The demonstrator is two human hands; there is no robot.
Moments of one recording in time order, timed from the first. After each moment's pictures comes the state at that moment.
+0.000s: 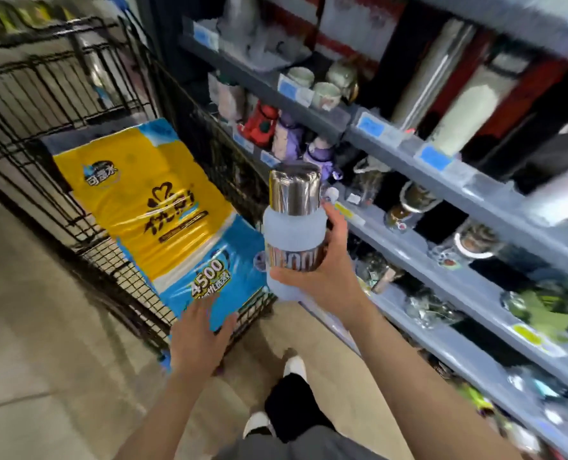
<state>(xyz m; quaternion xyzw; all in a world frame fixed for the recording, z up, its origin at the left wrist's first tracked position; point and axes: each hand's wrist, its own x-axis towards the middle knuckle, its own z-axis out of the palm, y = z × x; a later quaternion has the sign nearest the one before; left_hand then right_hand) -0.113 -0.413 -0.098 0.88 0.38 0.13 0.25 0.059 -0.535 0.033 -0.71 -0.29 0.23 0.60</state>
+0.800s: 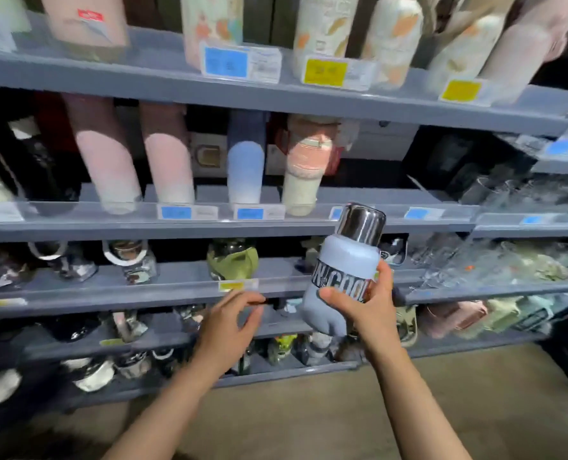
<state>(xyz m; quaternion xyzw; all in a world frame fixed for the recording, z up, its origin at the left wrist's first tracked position) 0.145 -0.887 -0.007 0.86 -0.19 0.09 0.47 0.097 -1.096 0.071 -0.71 0.14 -0.15 0.67</state>
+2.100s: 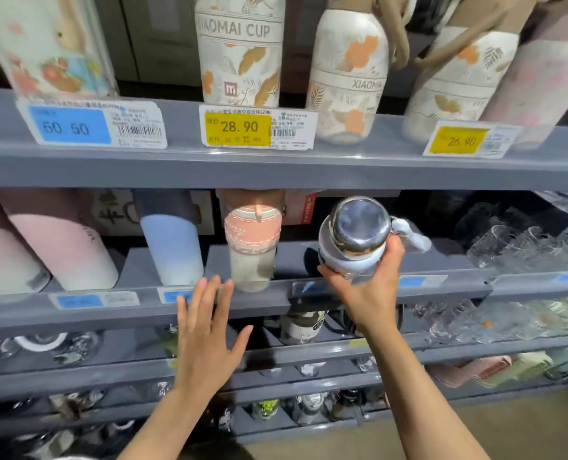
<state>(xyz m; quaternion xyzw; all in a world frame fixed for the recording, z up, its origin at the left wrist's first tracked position) 0.288 -0.992 -0.010 0.94 -0.15 0.25 0.15 0.285 -1.232 0.081 -0.79 0.05 -0.32 0.51</state>
